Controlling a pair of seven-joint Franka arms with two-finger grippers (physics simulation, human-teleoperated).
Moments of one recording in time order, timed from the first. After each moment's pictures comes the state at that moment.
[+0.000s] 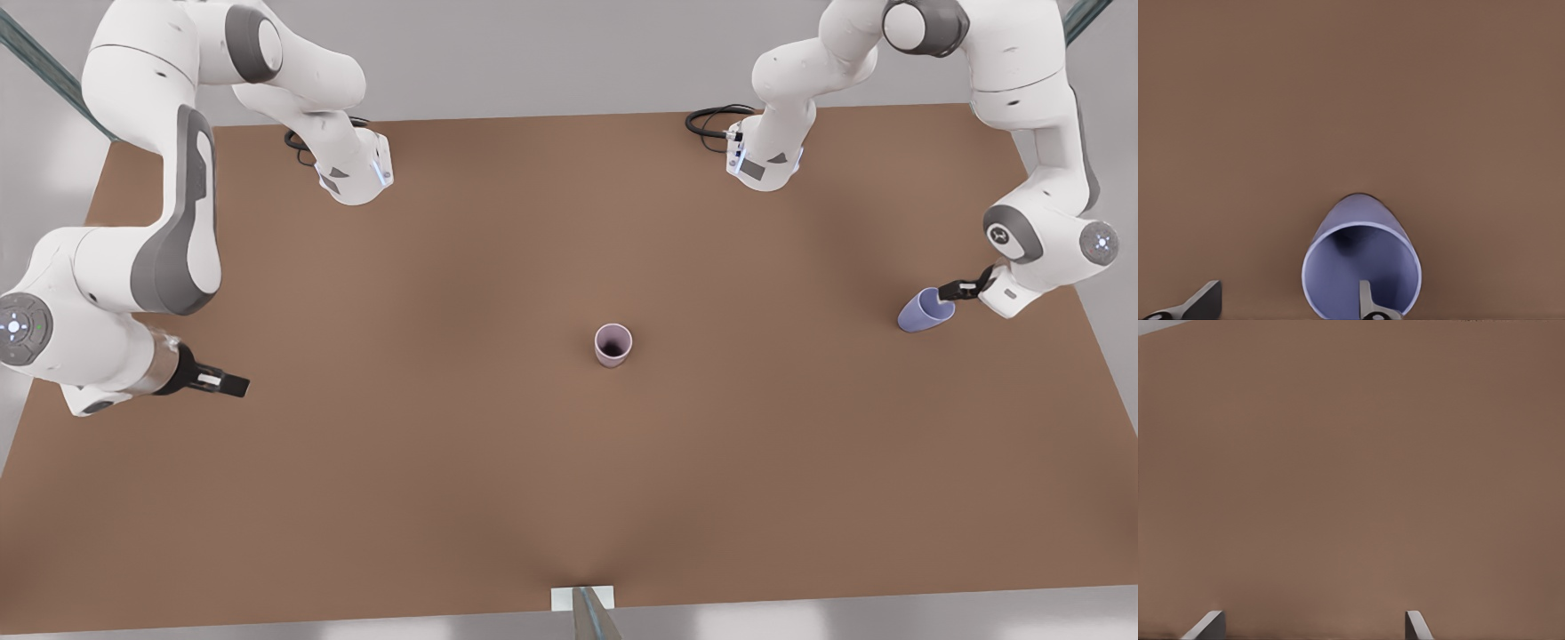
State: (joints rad) left arm 0.24 0.29 0.34 -2.15 0.01 2.31 0.59; right arm 0.01 0.37 -0.05 -1.30 0.02 1.56 0.23
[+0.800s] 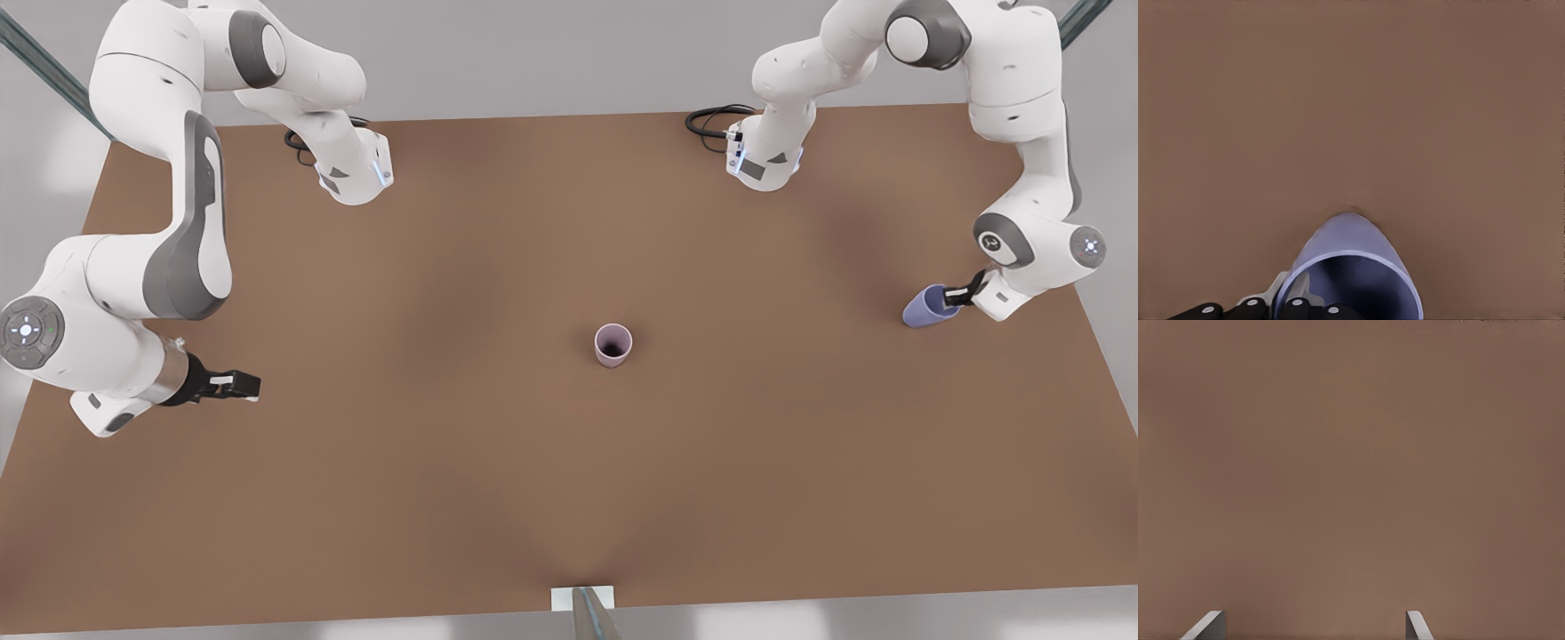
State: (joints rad) left arm 0.25 0.33 0.34 -2.16 -0.06 2.36 0.64; right arm 0.03 0.40 -0.04 -1.28 0.03 1.62 -0.02
